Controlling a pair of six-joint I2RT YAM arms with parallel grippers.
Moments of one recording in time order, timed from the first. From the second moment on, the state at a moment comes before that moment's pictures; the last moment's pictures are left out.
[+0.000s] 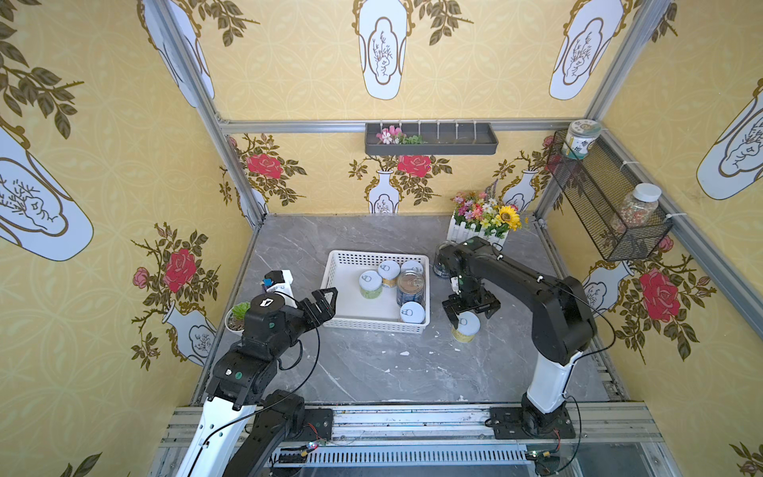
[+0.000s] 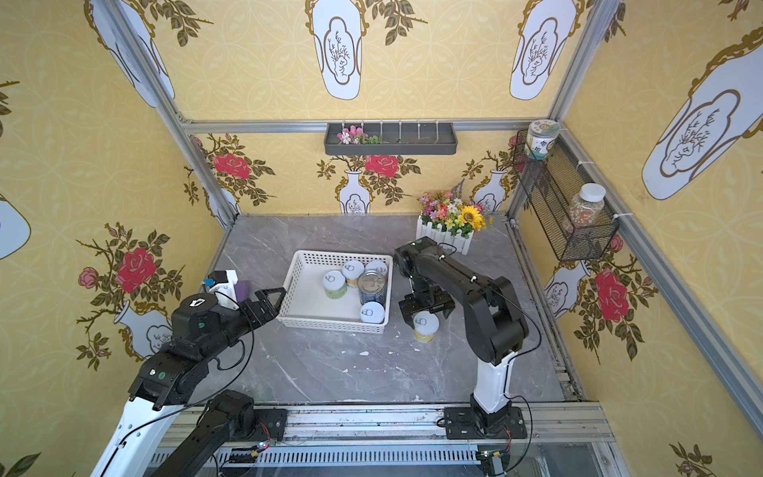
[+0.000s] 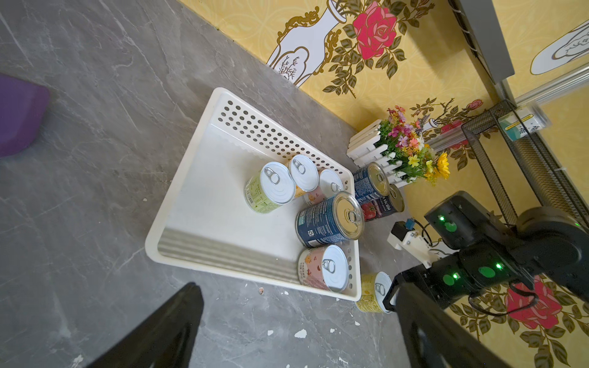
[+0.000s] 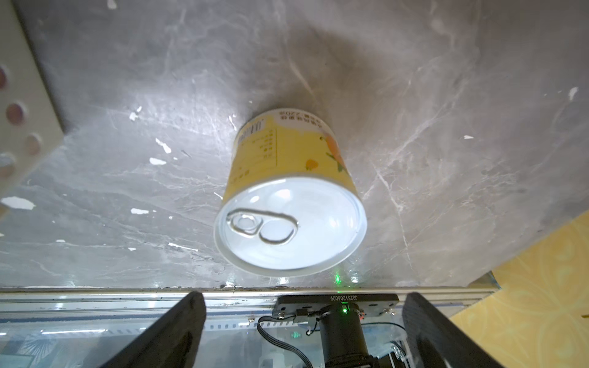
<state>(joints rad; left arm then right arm) -0.31 0.56 0.79 -0.71 0.10 -0.72 0.49 1.82 1.43 -1.46 0.01 0.26</state>
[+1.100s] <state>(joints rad) -0.31 0.53 0.78 -0.69 0.11 -0.72 0.49 1.78 1.30 -1.18 0.00 0.29</state>
